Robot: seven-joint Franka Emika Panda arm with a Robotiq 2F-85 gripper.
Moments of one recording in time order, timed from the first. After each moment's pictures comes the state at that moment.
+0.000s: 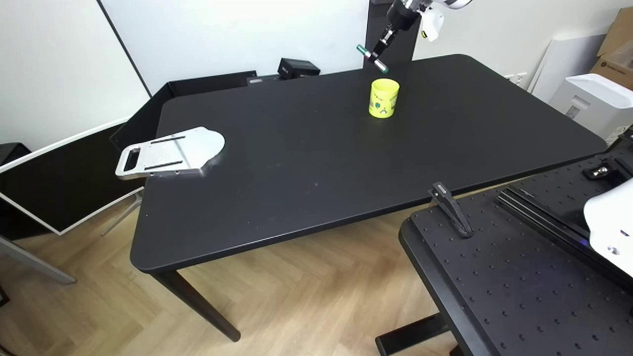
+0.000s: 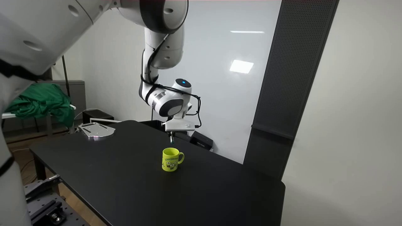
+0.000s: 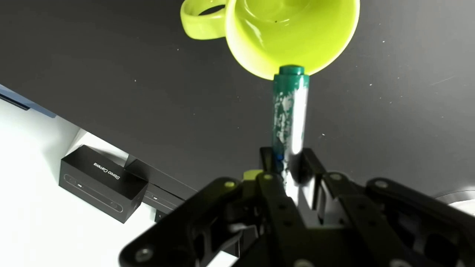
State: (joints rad) arm -0.35 0.68 0.52 -2.05 0.18 3.03 -0.98
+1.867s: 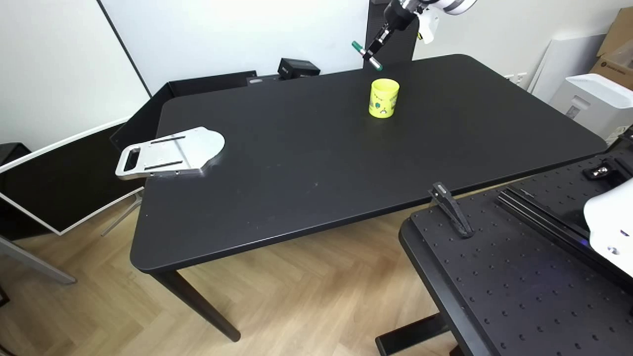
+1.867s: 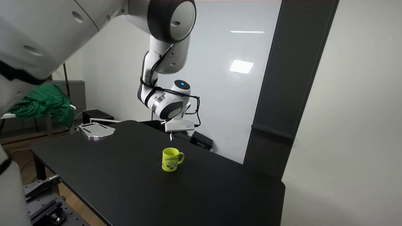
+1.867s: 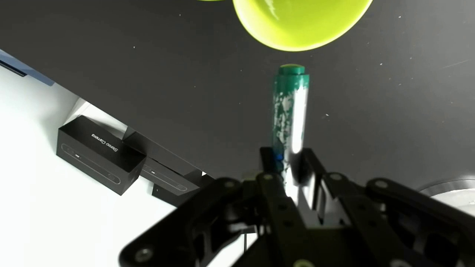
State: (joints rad) arm -0.44 0.74 0.62 -2.05 0.06 3.11 -0.96
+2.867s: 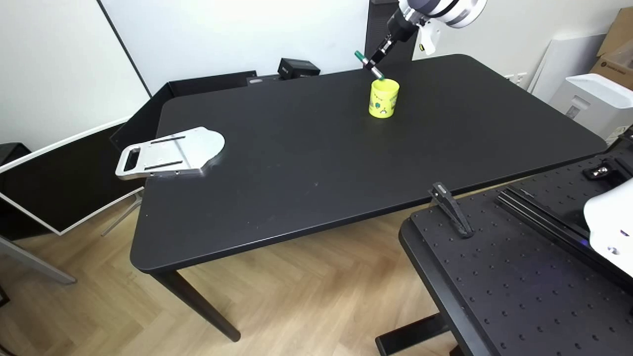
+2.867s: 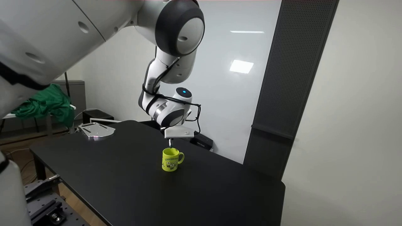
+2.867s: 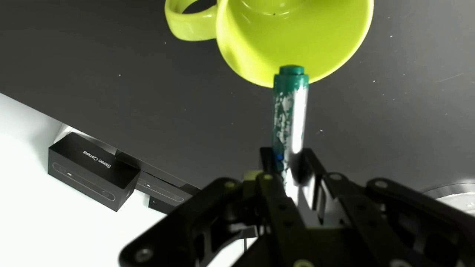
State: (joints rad) arm -0.51 0.81 0.65 -2.06 -0.04 3.13 -0.91
